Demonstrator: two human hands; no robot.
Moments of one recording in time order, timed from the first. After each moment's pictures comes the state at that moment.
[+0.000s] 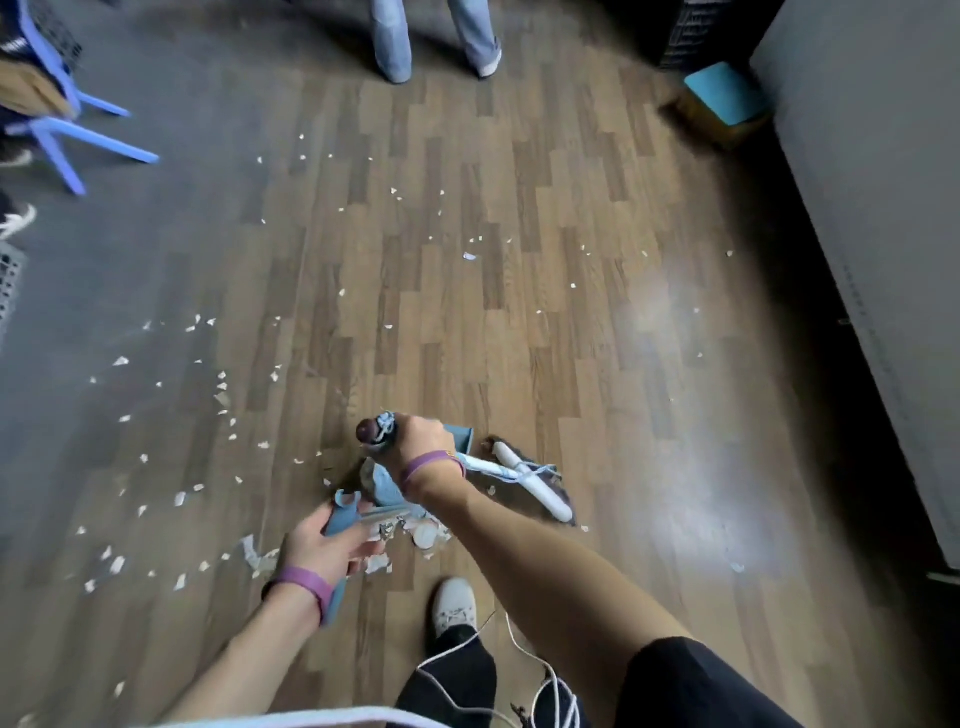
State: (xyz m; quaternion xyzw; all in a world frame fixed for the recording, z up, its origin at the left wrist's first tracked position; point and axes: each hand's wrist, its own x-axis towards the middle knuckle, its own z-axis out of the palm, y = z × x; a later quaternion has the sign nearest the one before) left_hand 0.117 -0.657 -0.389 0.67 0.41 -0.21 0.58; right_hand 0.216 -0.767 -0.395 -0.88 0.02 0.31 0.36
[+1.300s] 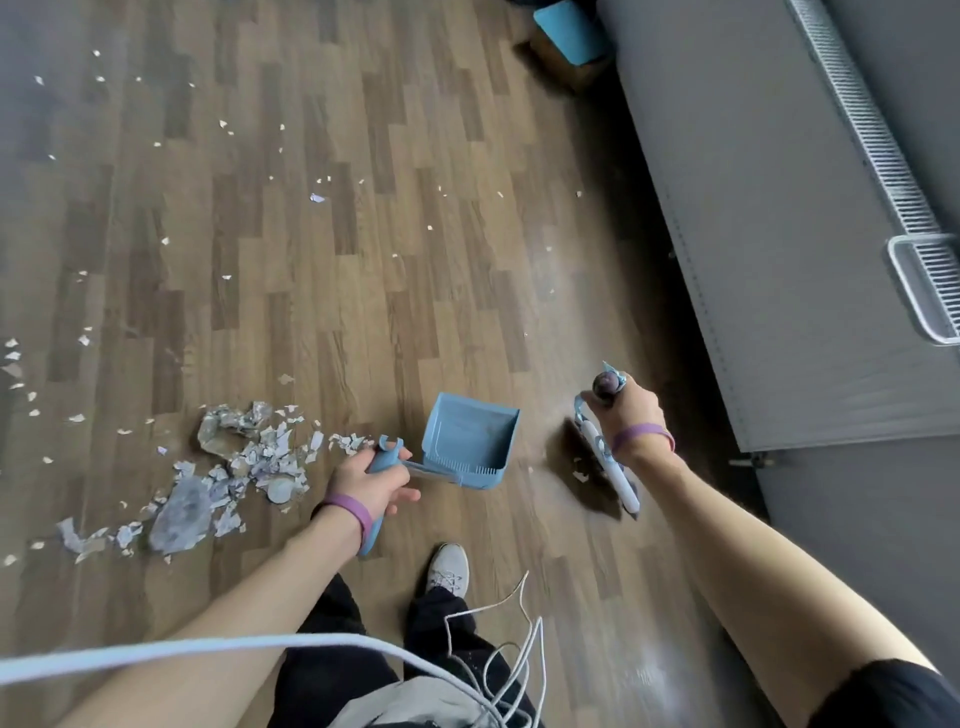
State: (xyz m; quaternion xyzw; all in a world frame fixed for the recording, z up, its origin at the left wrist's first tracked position) left_hand 0.063 -0.956 -0.404 0.68 0.30 -0.33 0.58; right_hand 0.089 -1.250 -0.398 -0.87 0.37 0.17 0.28
